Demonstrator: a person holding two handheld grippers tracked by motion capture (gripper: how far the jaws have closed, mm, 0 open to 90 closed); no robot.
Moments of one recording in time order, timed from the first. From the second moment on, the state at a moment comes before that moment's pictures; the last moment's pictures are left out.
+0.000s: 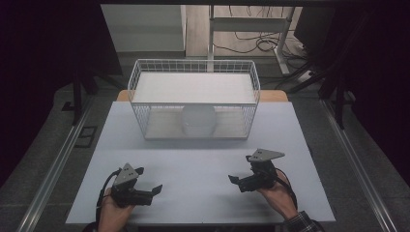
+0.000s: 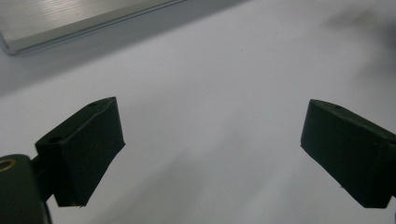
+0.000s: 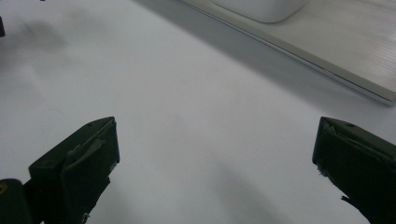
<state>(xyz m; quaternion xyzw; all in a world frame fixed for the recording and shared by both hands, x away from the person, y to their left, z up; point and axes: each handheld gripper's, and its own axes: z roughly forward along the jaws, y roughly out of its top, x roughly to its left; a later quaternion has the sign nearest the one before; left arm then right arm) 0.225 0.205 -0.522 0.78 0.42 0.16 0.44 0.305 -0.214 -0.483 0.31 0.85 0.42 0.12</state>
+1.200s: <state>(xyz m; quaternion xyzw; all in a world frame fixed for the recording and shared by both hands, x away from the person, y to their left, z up) 0.206 0.241 -0.528 0.75 0.45 0.18 0.44 0.265 -0.301 -0.498 0.41 0.81 0.39 0.16</state>
